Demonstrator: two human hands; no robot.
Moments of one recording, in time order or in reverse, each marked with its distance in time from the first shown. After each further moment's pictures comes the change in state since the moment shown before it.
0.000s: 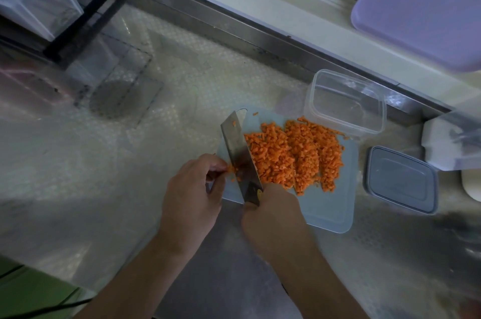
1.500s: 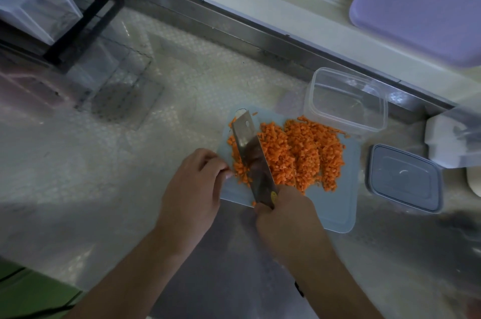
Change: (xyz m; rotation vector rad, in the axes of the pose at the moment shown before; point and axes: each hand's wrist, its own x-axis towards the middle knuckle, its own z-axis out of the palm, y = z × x) left_hand 0.008 -0.002 -0.003 0.235 -0.117 0.146; right_hand 0.004 0.021 -0.005 0.032 0.023 0.043
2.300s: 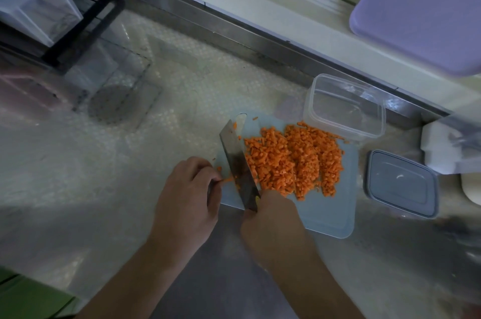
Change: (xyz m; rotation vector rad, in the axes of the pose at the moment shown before) left_hand -0.009 -0.012 0.000 0.038 0.055 0.011; right_hand -0.005 -0.022 0.007 -0.075 -0.036 -0.036
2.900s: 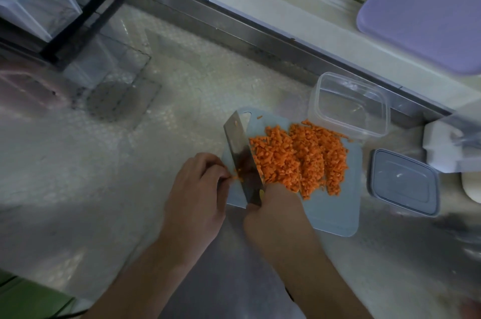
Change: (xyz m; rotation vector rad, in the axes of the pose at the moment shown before) left_hand 0.004 0.001 0.005 -0.060 0.018 0.011; right_hand 0.006 -0.009 0.004 0.020 0.048 -0.003
